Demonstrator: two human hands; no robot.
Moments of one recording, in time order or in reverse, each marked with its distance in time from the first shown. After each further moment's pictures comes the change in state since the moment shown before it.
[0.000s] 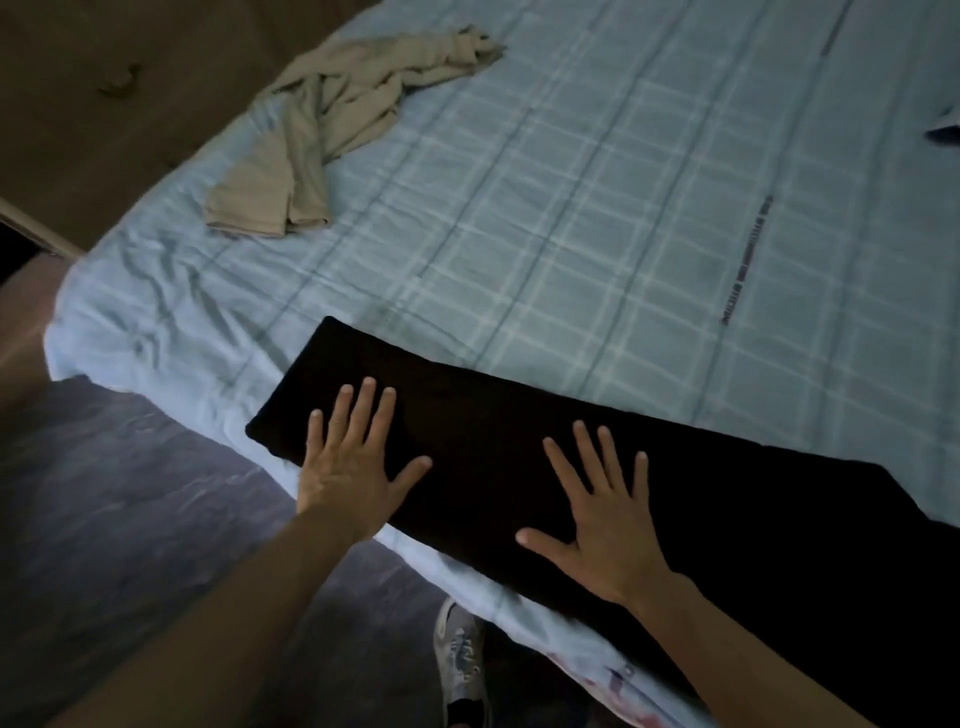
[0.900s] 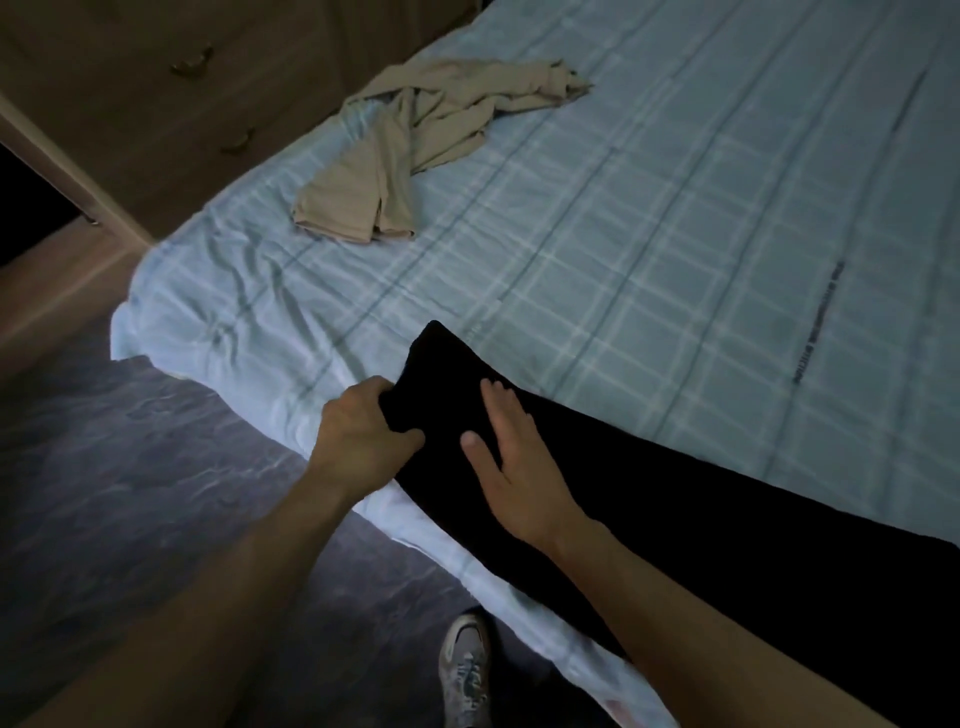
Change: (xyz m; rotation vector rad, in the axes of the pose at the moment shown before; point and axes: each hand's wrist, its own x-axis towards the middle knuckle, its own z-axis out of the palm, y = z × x) left_hand 0.010 -0.066 -0.090 -0.769 0.023 -0.282; right_hand 0.098 -0.159 -0.034 0.652 -0.003 -0.164
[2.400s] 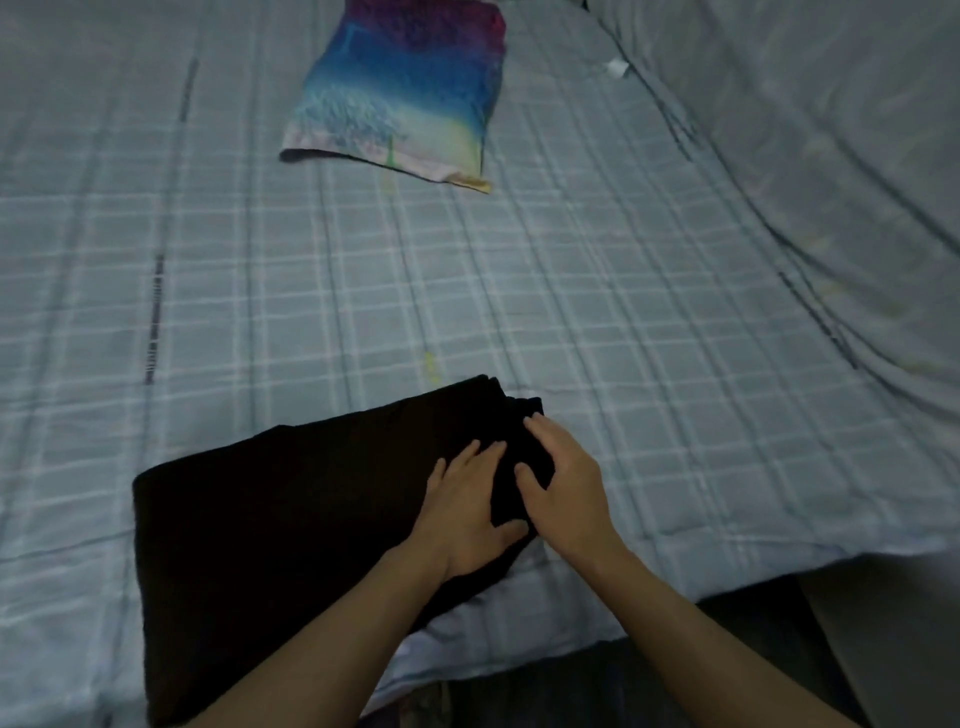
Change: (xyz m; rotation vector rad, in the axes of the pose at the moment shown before) left_hand -0.375 0.369 0.468 0.362 -0.788 1.066; right_hand -0.524 0.256 -0.334 0.134 0.952 0.625
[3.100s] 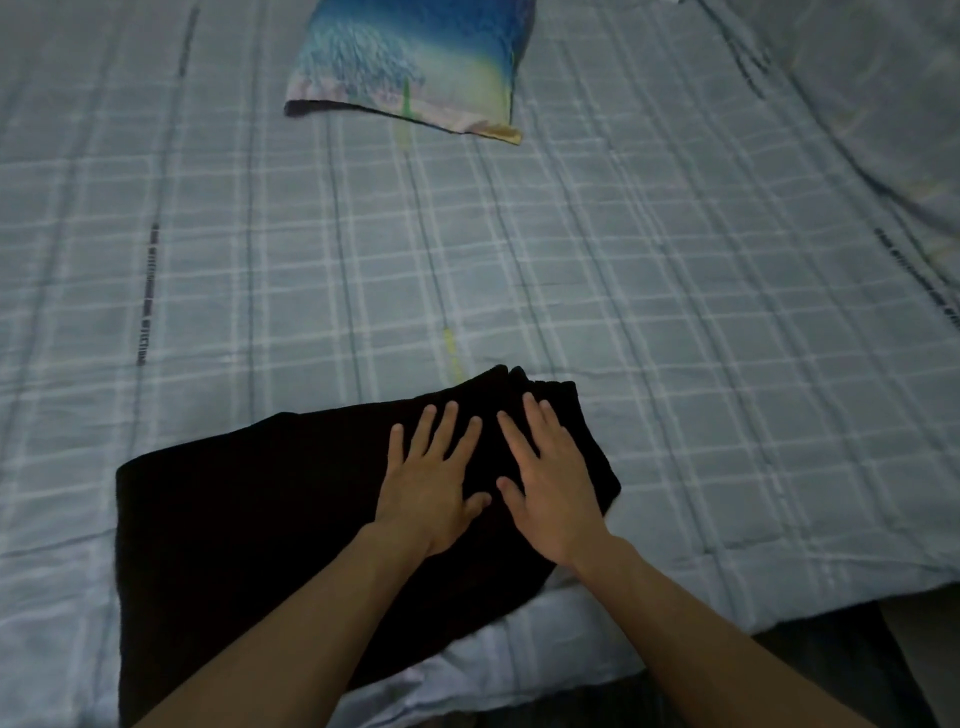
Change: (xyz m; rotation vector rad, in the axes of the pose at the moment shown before) left_hand 0.037 -0.075 0.005 0.504 -0.032 -0.160; right_hand 0.047 0.071 0.073 -0.547 -0.192 -0.259
